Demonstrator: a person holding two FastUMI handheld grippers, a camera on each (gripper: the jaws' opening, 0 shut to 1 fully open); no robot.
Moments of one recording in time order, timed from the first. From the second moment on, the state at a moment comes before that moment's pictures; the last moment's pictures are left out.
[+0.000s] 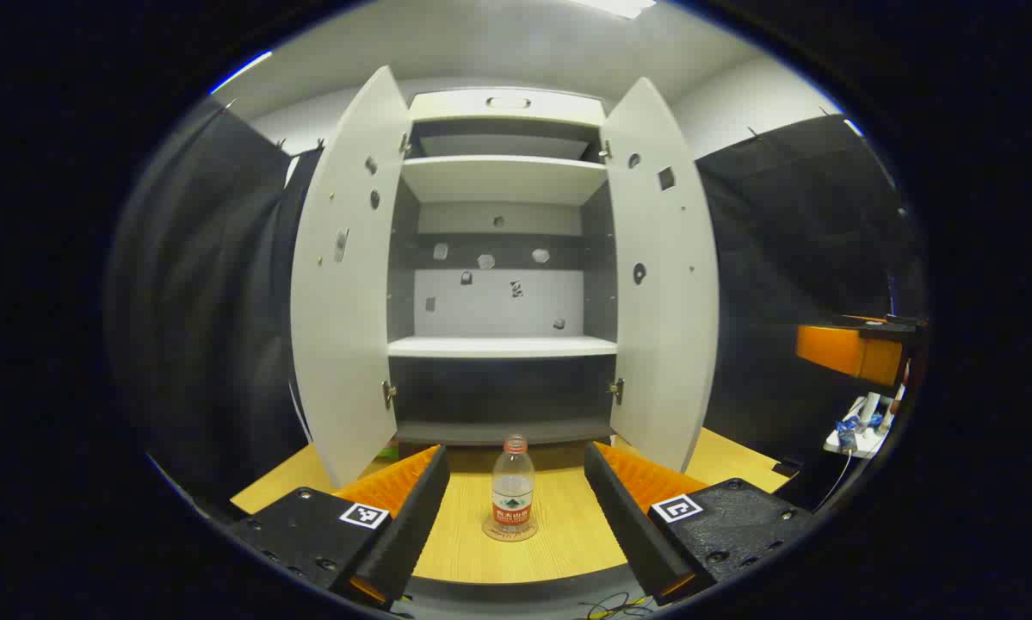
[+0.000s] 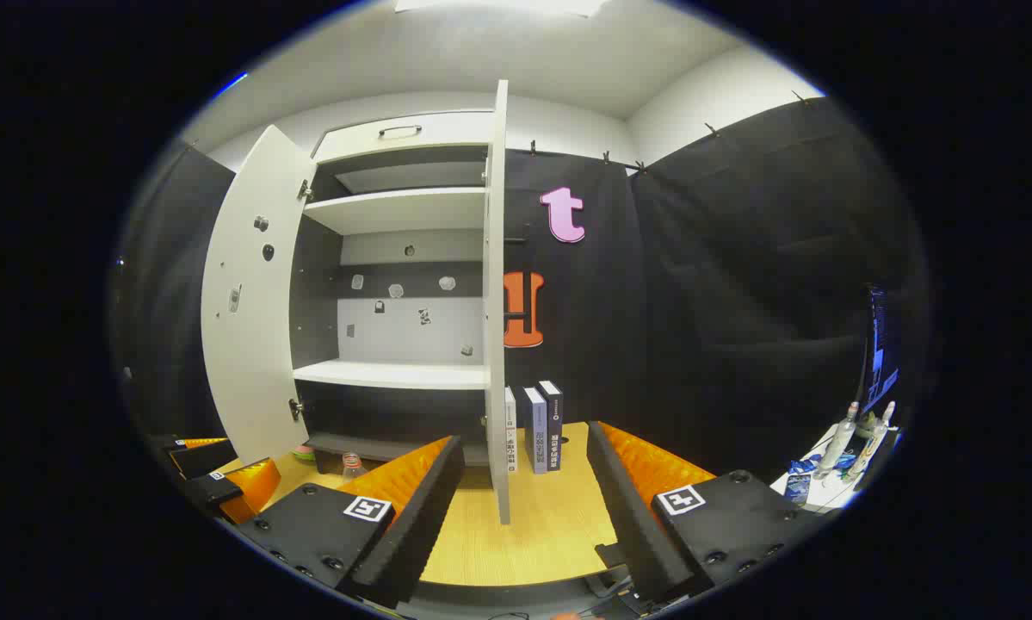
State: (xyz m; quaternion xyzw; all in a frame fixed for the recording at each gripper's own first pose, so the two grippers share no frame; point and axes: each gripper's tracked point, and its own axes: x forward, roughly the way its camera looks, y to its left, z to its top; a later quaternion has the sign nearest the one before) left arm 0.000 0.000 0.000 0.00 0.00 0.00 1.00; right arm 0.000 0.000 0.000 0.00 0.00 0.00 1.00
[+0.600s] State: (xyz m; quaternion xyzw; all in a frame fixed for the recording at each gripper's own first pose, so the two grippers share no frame) left arm 0.026 0.103 0.078 -0.06 -0.02 0.03 1.00; right arm -0.008 0.020 0.014 -0.03 0.01 -0.04 1.00
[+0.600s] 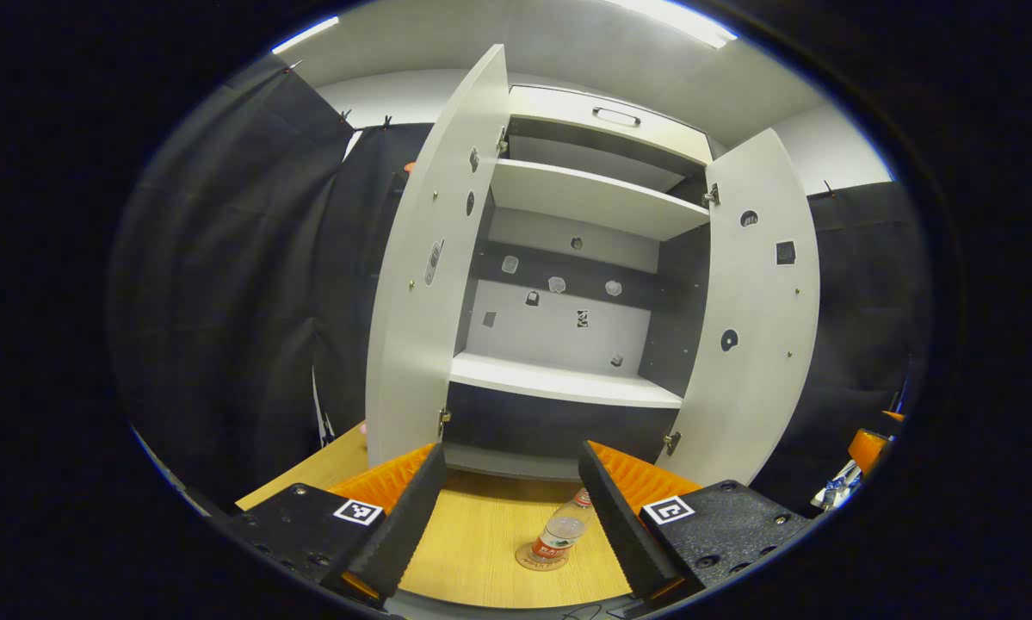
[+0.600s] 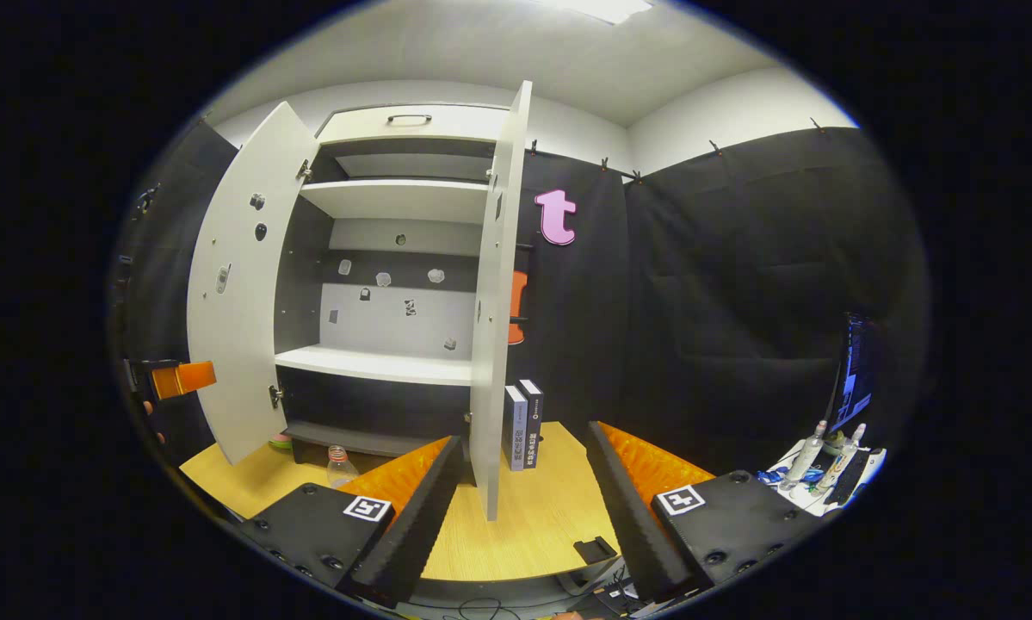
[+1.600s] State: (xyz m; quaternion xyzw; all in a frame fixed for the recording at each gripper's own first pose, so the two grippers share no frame) left arm 0.024 0.055 0.082 -0.04 -0.01 0.05 1.00; right arm 0.043 0.016 0.022 -0.03 0.00 0.03 1.00
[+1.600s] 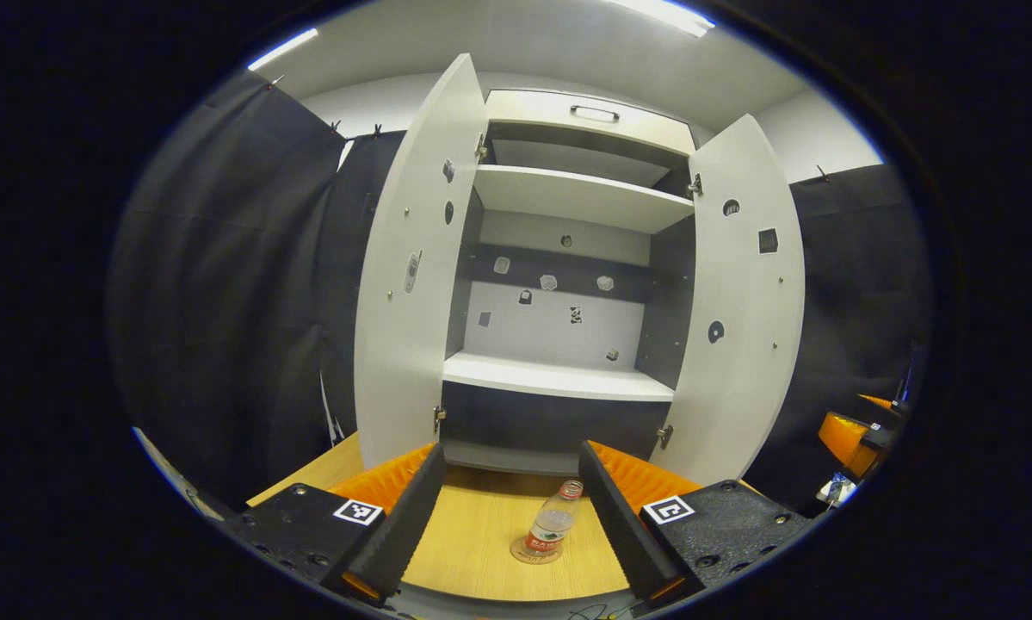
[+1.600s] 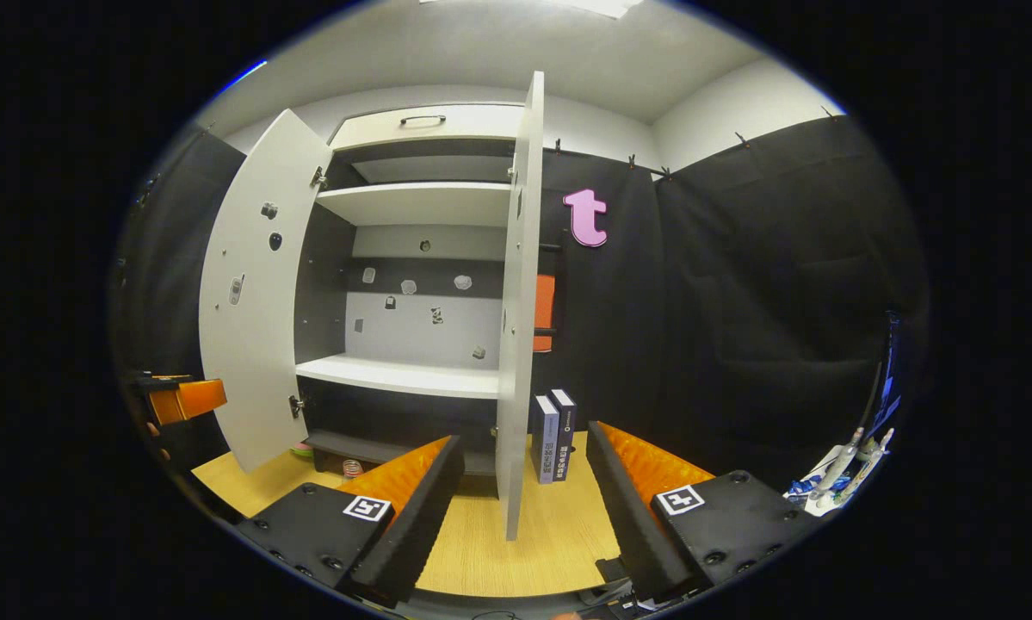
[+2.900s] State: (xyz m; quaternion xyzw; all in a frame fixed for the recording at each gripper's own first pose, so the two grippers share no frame) left arm 0.150 -0.029 -0.155 -0.03 0.16 0.01 0.99; right arm 0.088 -0.083 0.015 -0.03 0.02 0.00 1.00
